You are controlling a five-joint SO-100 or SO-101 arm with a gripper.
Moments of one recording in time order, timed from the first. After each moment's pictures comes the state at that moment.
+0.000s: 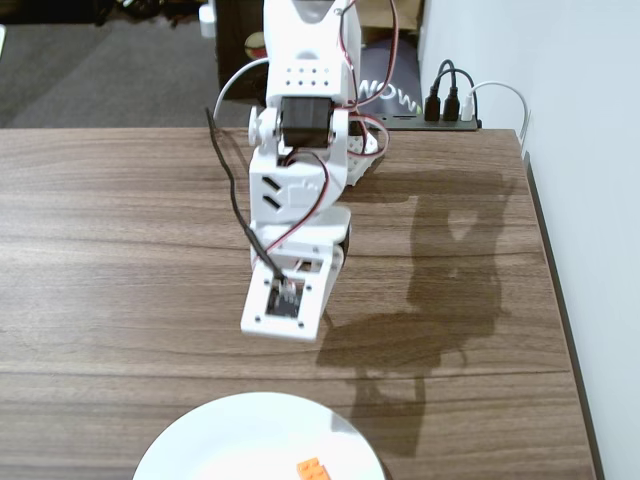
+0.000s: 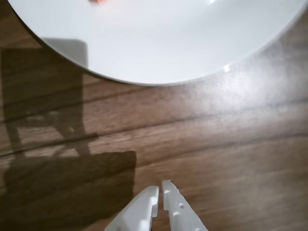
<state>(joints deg) 2.5 99.8 114.1 55.1 -81.7</state>
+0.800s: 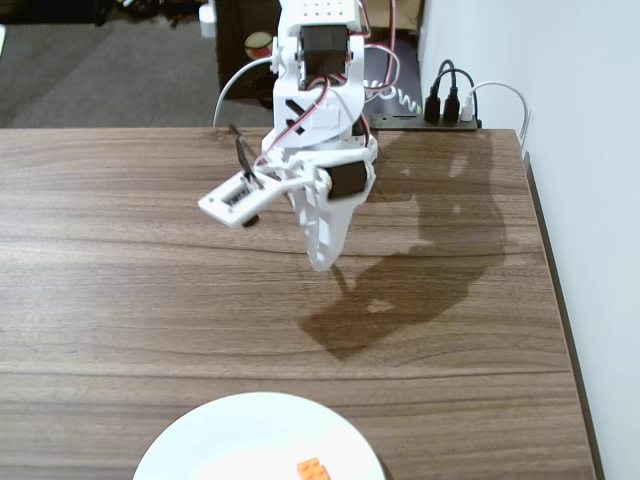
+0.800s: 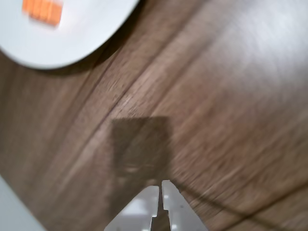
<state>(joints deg) -1.4 135.4 141.2 53.3 -27.9</state>
